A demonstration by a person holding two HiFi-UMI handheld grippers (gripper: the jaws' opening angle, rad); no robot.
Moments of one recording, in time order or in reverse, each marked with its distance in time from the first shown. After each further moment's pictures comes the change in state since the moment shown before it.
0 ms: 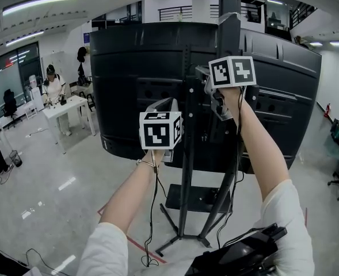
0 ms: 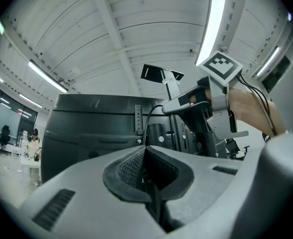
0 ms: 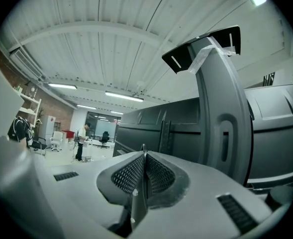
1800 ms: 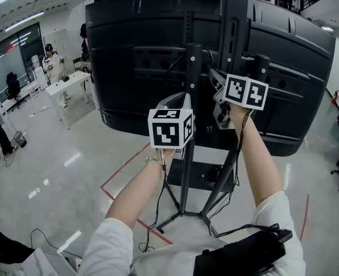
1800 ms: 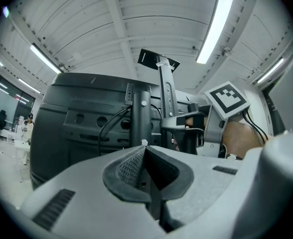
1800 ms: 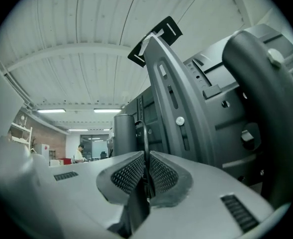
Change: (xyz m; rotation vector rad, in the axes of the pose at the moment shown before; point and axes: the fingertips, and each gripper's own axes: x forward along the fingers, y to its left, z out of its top) left arm 0.002 -0.044 -0.078 -0.084 0.066 -0.053; right arm -0.012 -0.040 -0.121 0.269 -0.138 -0.036
